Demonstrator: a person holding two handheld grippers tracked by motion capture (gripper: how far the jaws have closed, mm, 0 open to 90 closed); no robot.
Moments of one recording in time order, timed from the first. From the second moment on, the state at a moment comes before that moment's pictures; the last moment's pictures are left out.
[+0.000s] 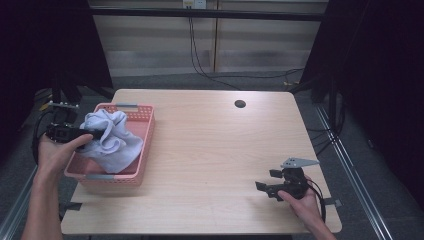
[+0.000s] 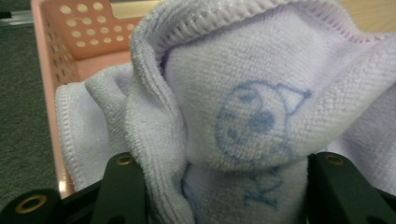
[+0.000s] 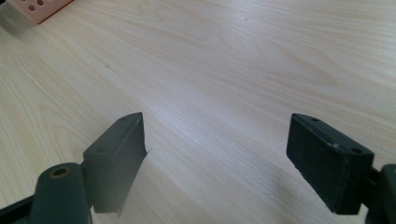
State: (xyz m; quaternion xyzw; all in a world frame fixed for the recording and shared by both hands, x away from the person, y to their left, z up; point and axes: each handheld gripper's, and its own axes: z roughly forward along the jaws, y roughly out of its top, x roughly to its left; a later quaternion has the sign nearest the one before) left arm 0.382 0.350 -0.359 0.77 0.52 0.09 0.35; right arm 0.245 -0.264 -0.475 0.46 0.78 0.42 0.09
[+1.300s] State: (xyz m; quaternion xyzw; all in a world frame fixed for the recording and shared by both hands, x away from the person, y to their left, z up) left arm 0.358 0.329 -0.280 0.76 0.48 0.16 0.41; right arm 0.245 -0.264 -0.474 0.46 0.78 0.42 0.10
